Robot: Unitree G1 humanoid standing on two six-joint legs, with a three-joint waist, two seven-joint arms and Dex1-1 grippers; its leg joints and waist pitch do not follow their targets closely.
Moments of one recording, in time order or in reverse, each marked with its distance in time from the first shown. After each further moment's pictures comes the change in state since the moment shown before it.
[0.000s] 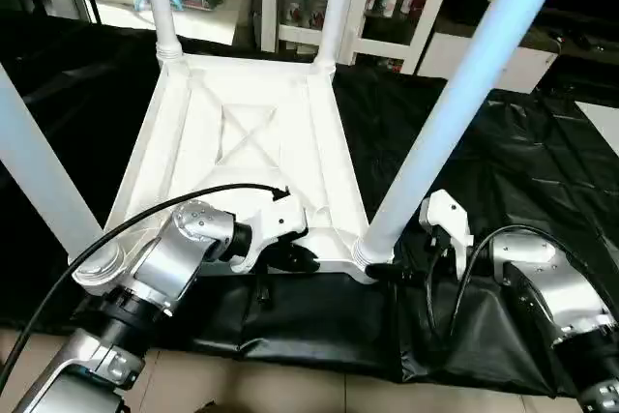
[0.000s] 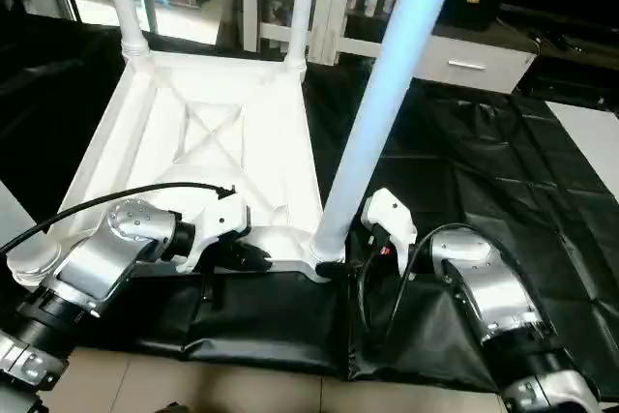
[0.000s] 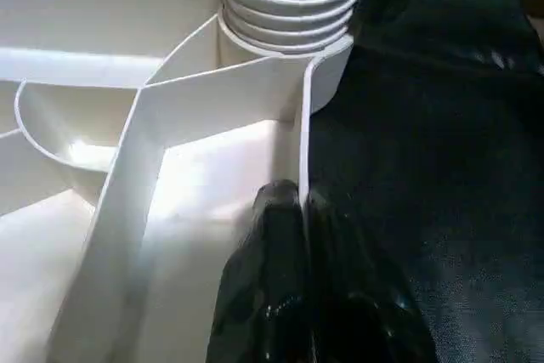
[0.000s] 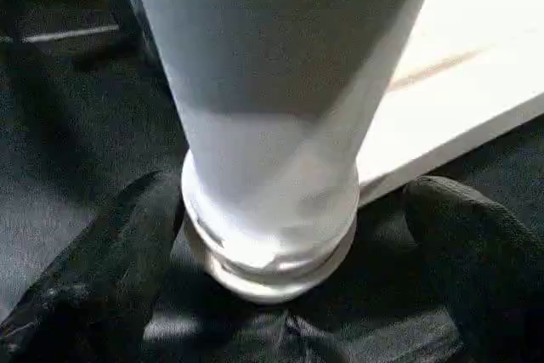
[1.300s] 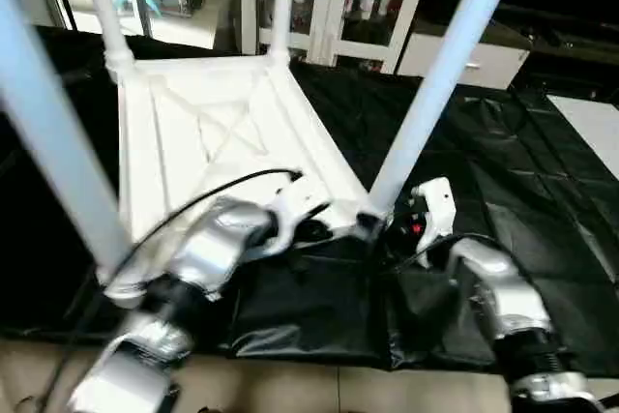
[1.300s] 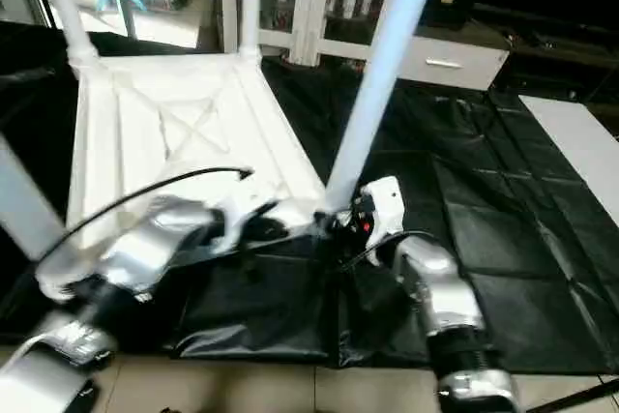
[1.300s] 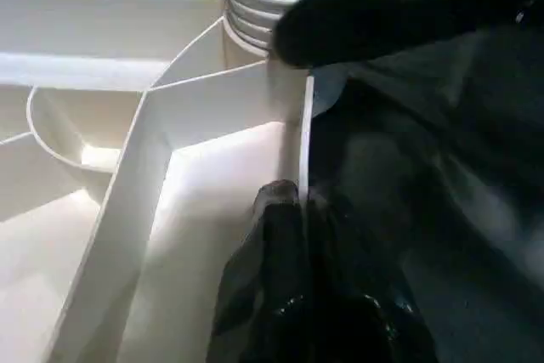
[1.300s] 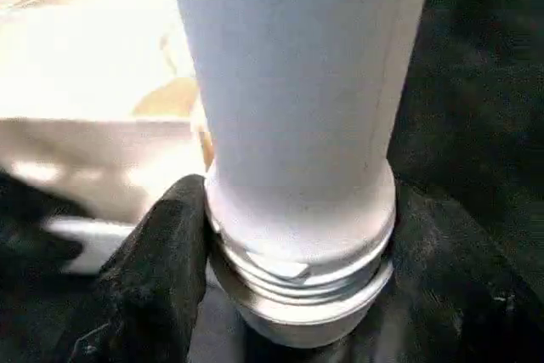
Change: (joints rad) left arm -0.140 -0.258 0.043 0.249 0.086 0.095 0.411; right arm -0.036 0.362 -0.220 0.166 -0.003 0.040 -0.631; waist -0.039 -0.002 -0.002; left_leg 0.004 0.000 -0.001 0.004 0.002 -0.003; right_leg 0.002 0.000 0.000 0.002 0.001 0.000
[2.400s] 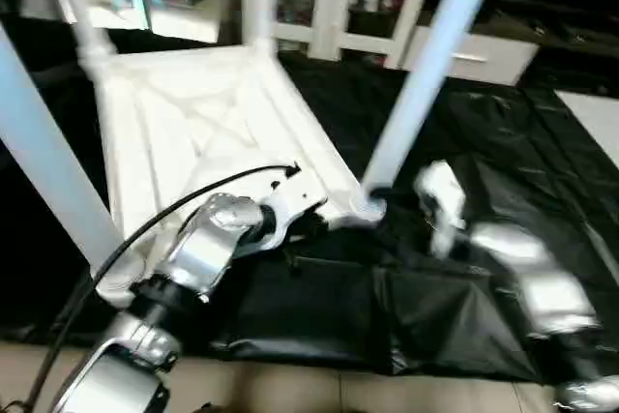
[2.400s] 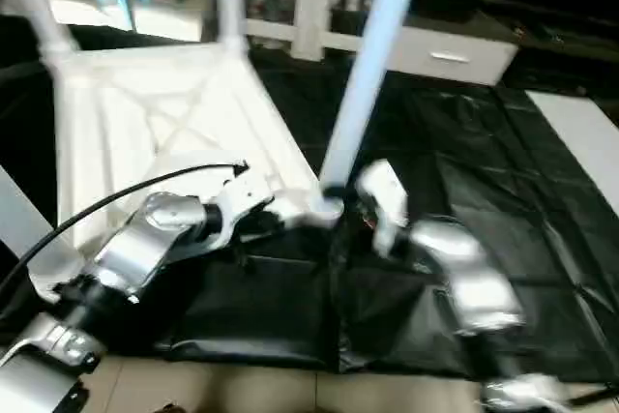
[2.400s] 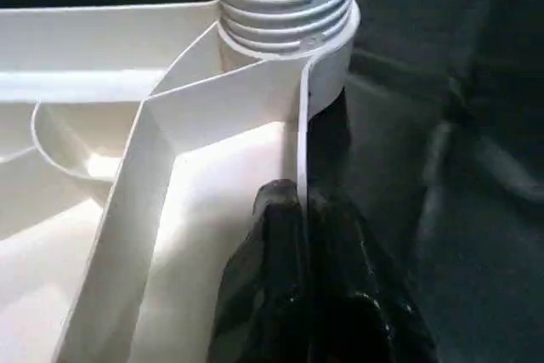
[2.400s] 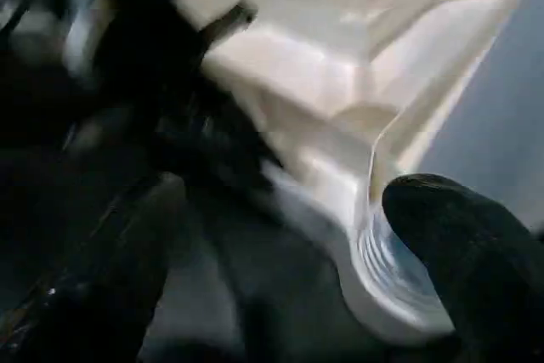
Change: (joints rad) left arm 0.076 0.147 -0.028 -0.152 -0.011 -0.056 -0.125; right arm 0.088 -0.341 0.136 -0.324 0.076 0.048 0.557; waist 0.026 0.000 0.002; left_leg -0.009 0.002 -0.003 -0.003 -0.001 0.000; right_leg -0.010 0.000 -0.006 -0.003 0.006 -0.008
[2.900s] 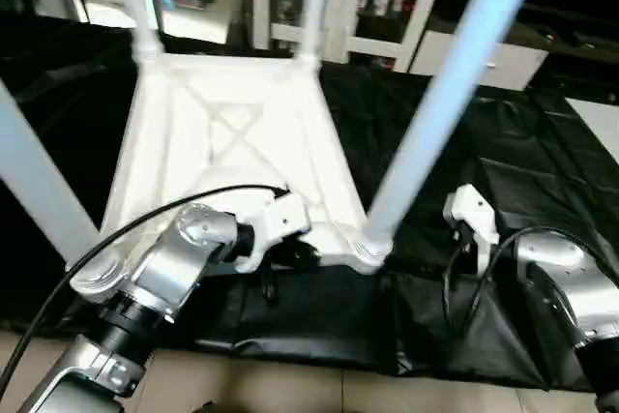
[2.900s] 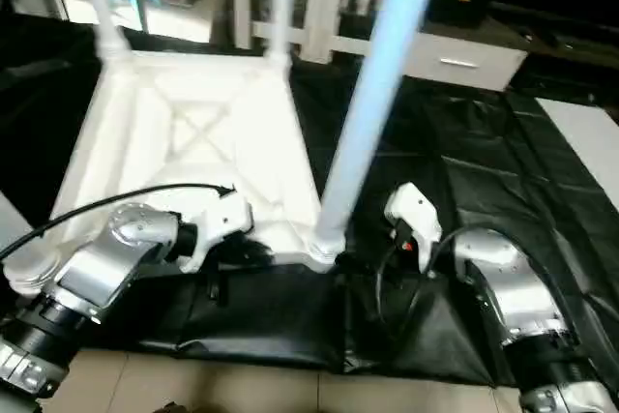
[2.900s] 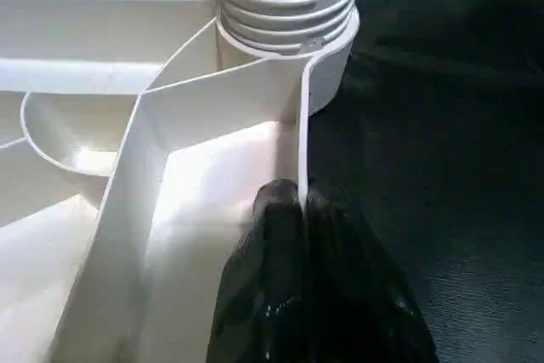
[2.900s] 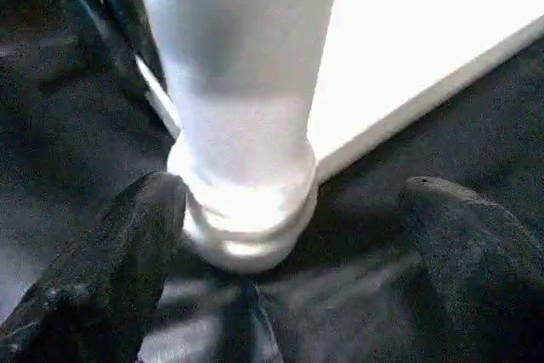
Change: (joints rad) left arm 0.090 0.106 -0.035 -0.161 -0.065 -0.013 -0.207; right arm 0.000 -0.055 -0.001 0.072 -0.017 -0.030 0.042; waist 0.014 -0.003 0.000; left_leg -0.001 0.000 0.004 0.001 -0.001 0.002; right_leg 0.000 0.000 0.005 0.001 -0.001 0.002
